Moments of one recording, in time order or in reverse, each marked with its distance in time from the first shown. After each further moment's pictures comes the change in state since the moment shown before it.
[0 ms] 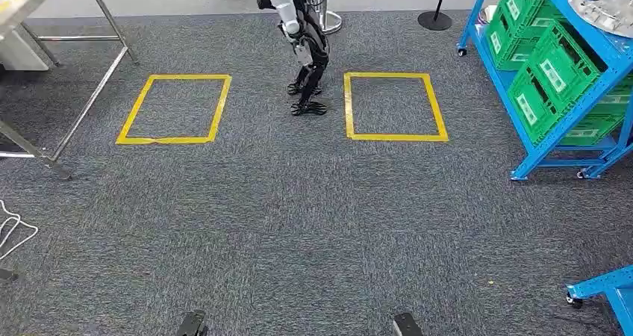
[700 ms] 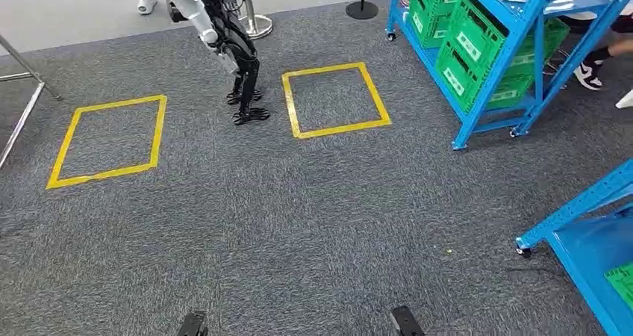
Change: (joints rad) left arm -0.001 0.009 0.001 0.000 0.005 0.022 0.016; right arm -0.012 0.019 0.006 -0.004 0.003 0.009 0.003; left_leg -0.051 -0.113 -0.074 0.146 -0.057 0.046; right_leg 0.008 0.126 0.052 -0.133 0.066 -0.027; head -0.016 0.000
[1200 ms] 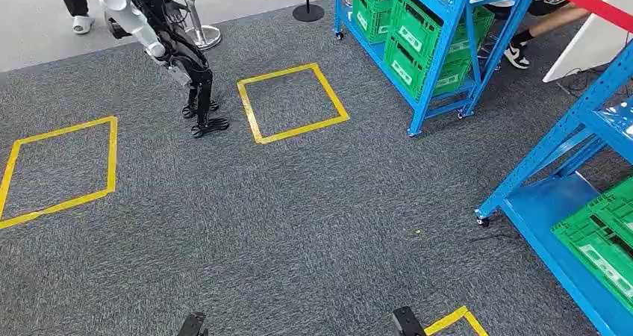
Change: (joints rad) left arm 0.003 -0.010 -0.001 -0.005 -0.001 -0.008 -0.016; right arm -0.004 -0.016 0.001 0.000 -0.007 0.003 0.003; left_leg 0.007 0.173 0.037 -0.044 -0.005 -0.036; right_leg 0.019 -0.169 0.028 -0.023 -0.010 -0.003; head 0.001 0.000
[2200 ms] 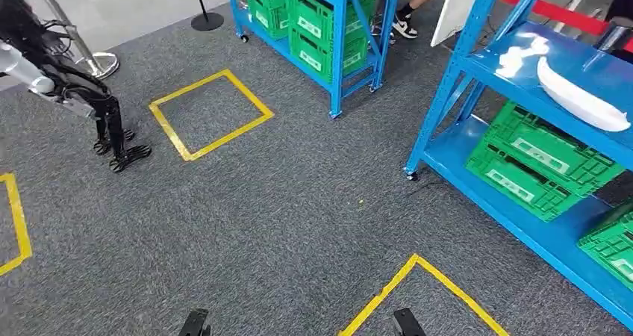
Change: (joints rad) left arm -0.011 -0.011 0.000 -0.006 -0.013 0.013 0.016; right arm 0.003 -0.005 0.000 0.002 -0.005 0.001 0.006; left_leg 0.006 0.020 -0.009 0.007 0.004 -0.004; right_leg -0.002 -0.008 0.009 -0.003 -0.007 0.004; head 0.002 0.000
